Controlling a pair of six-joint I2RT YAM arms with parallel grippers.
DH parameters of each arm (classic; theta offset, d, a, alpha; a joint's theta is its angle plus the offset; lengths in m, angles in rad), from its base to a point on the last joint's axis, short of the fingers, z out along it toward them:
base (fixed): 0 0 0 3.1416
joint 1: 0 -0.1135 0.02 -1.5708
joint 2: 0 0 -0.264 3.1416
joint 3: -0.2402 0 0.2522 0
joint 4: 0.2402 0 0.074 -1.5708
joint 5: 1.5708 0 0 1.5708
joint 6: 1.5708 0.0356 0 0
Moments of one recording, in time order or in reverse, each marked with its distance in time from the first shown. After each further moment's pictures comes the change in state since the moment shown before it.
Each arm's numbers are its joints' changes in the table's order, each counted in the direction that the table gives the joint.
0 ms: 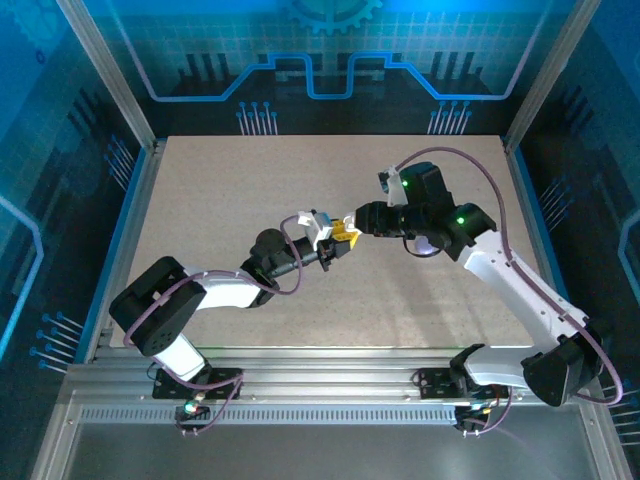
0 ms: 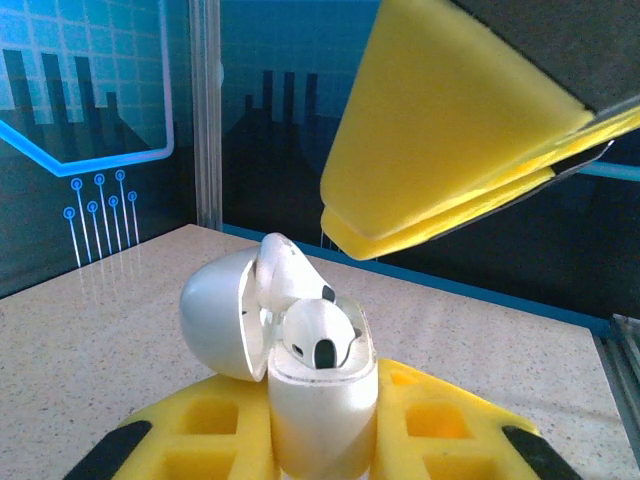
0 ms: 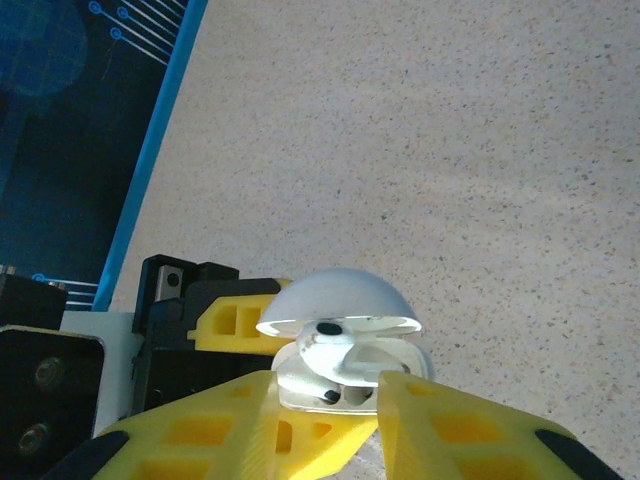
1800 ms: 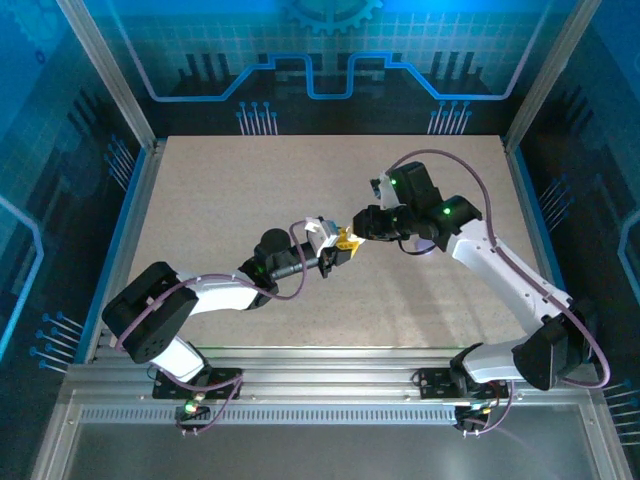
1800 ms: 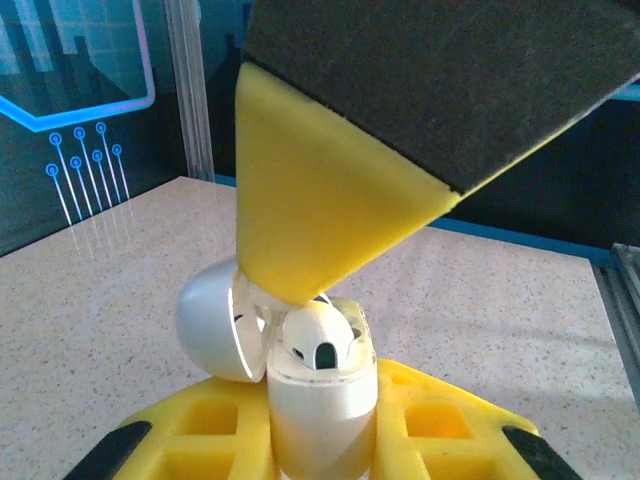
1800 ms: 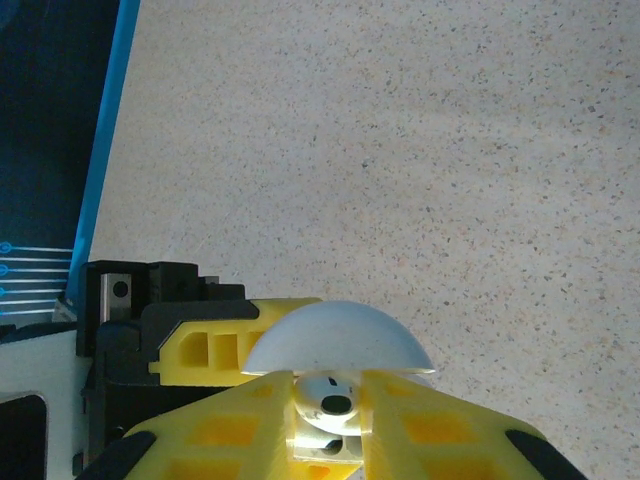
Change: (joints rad) left arm 0.021 0.050 0.000 0.188 0.005 0.101; right arm 0.006 -0.093 -0.015 0.060 -0.036 -0.010
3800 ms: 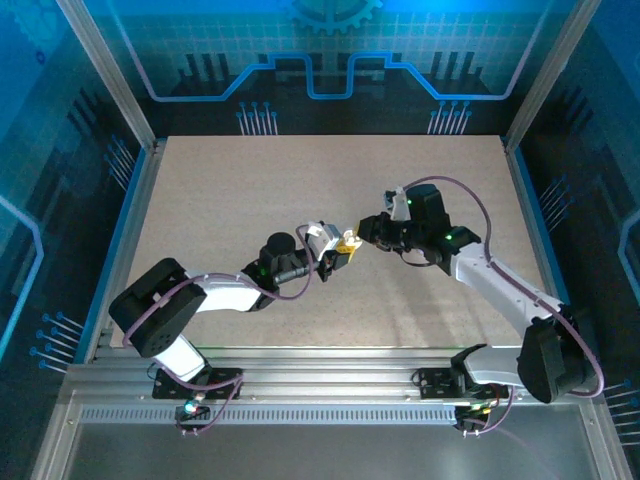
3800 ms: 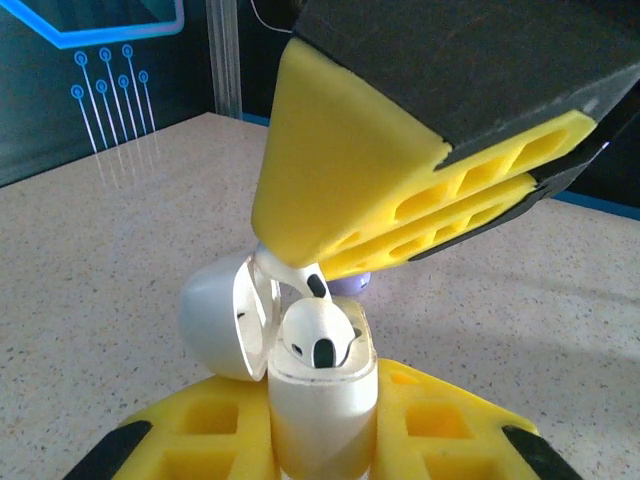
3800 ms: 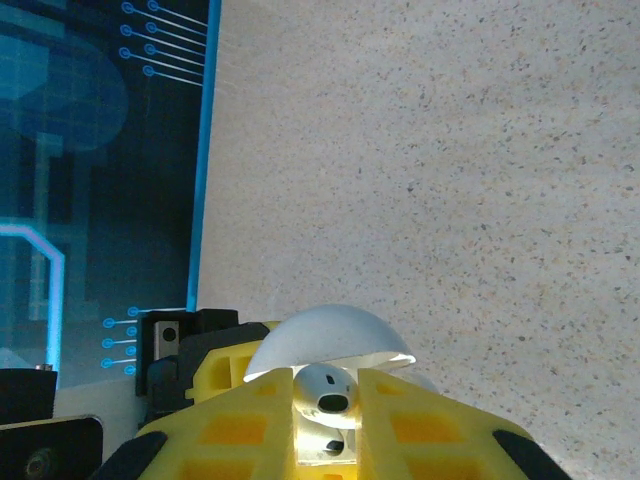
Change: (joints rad) left arm 0.005 -0.044 0.025 0.023 -0.084 -0.001; right arm 0.108 0.079 0.370 -0.498 -0.197 0.275
